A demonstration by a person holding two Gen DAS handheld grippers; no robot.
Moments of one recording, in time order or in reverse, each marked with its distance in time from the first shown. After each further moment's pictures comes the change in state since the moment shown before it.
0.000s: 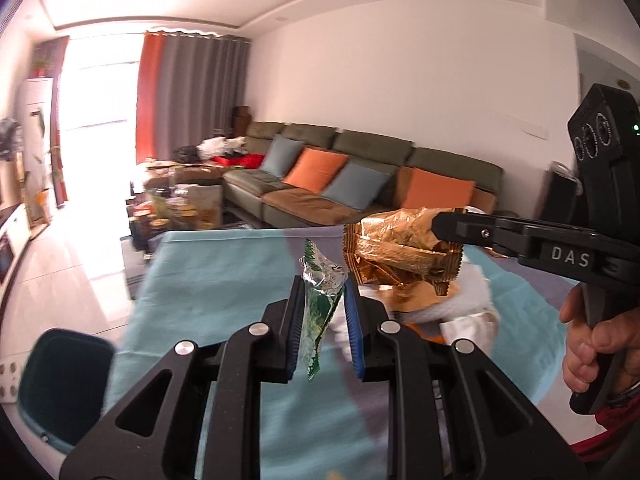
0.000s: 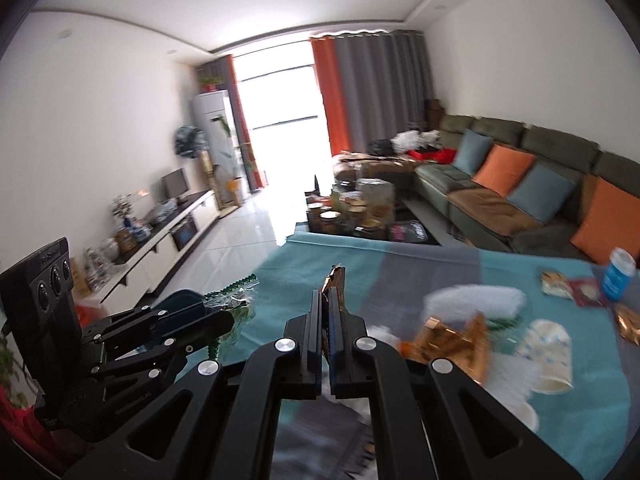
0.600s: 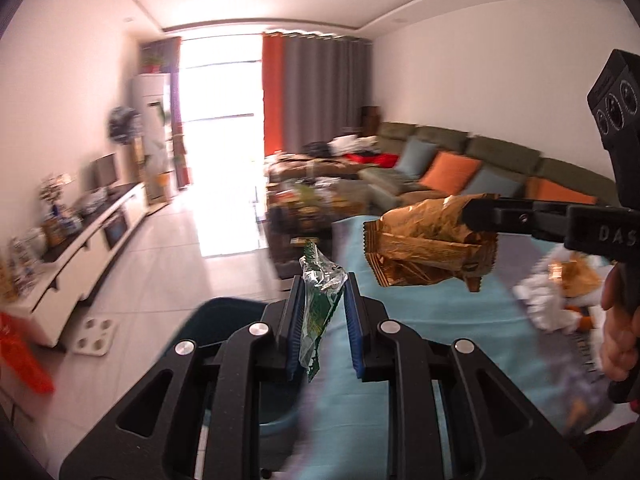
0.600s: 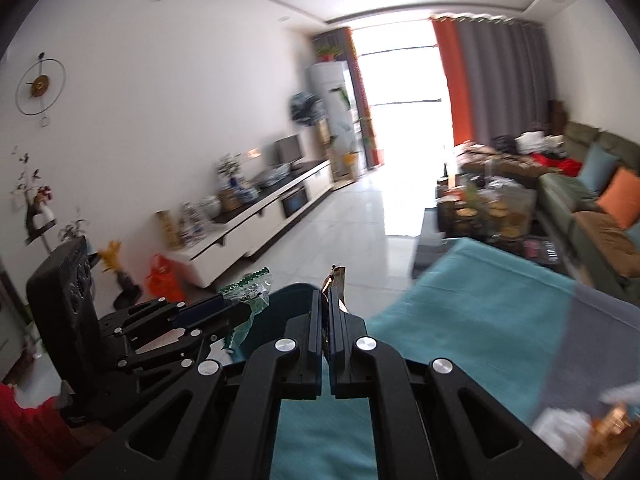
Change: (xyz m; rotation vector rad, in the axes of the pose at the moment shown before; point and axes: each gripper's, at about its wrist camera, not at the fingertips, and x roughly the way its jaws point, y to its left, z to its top) left arm -0.097 0.157 -0.017 -0.102 0.010 0.479; right arm 0.110 0.134 0.029 -0.162 0.106 0.413
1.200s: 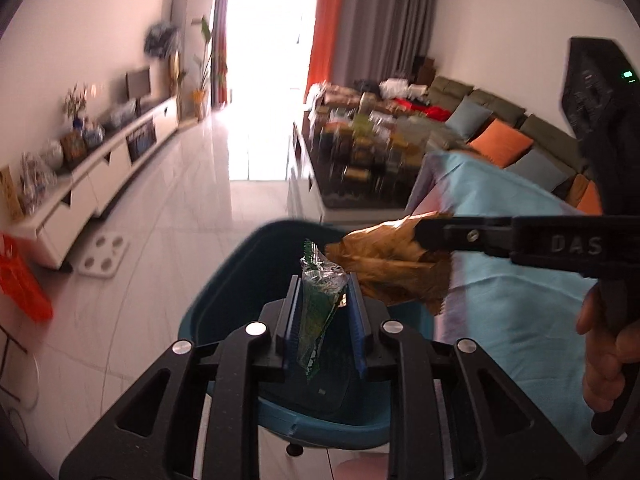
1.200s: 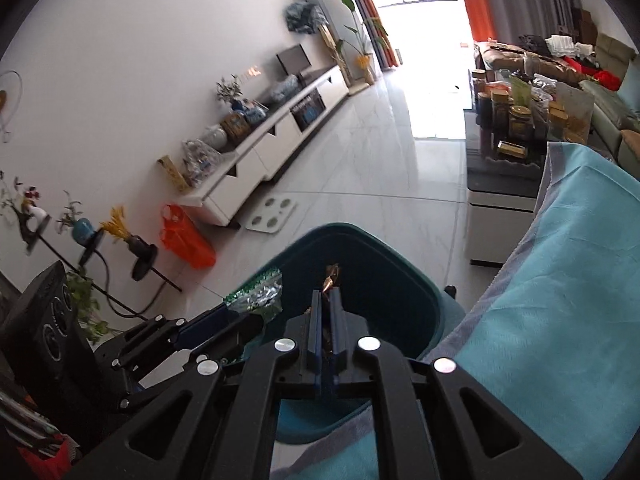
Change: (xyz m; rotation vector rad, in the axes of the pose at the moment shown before) left arm 0.122 0.126 -0.047 -0.190 0.273 0.063; right arm 0.183 0.019 -0.014 0.137 0.358 0.073
